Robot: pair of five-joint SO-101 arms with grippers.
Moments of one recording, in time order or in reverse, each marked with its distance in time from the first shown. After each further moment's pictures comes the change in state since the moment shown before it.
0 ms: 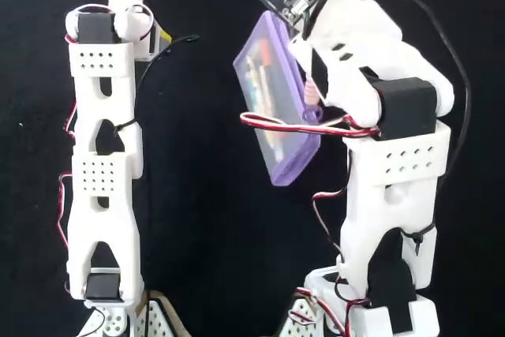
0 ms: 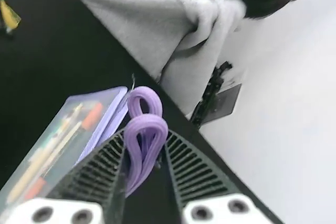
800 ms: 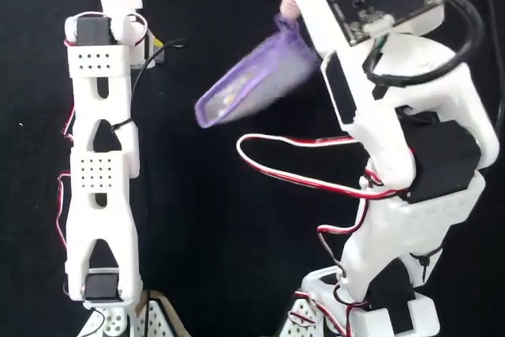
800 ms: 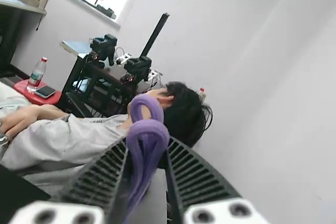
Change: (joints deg) left arm -2.2 5.1 0.0 0.2 2.5; right arm -4.5 0.0 -20.0 -14.7 -13.4
